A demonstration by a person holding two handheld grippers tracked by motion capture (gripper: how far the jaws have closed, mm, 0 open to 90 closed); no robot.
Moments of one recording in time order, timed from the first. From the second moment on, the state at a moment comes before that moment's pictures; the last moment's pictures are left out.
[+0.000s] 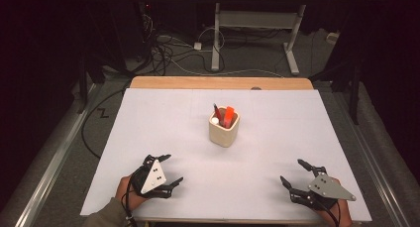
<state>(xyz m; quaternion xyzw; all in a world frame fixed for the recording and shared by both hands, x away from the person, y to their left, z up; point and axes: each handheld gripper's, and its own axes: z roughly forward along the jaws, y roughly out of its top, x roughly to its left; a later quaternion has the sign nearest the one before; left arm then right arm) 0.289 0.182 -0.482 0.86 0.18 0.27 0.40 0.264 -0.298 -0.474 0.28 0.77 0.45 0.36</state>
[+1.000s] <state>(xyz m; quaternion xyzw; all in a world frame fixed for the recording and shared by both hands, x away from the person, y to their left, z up) 0.292 0.180 -0.481 0.86 0.17 0.27 0.39 0.262 -0.299 -0.475 0.28 0.77 0.45 0.36</state>
